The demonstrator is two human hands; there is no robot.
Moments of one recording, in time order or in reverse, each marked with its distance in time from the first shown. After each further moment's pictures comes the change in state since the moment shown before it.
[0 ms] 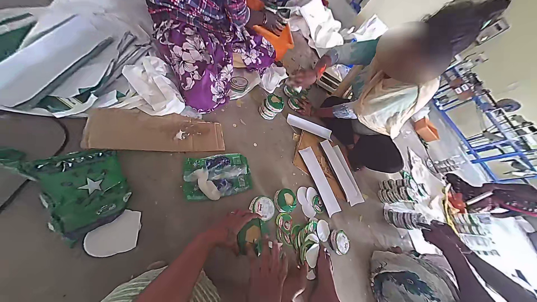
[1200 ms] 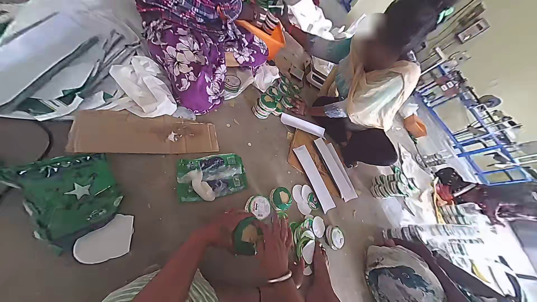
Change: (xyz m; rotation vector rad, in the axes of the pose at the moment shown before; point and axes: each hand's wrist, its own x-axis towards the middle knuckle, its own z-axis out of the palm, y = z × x) left_hand 0.001 -0.005 -0.009 -0.046 -0.024 0.001; right_hand 0.061 0.033 -0.008 0.361 -0.269 0.205
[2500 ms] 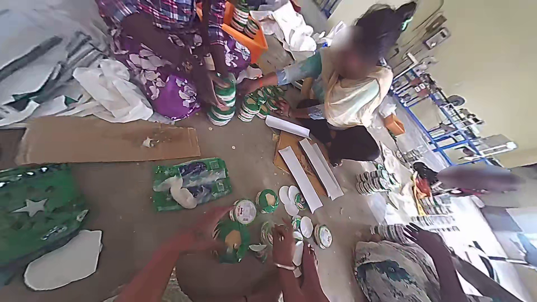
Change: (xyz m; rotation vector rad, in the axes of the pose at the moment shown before) left_hand -0.011 0.024 -0.016 -0.154 0.162 -0.017; right_hand 0.024 0.097 0.011 0.302 0.328 0.226
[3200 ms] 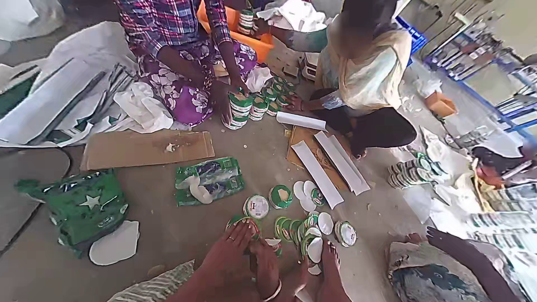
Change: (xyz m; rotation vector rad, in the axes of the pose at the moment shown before) left_hand -0.034 0.024 0.094 0.848 0.121 0.077; right_hand -0.074 -0.017 0.049 0.177 0.205 -0.779
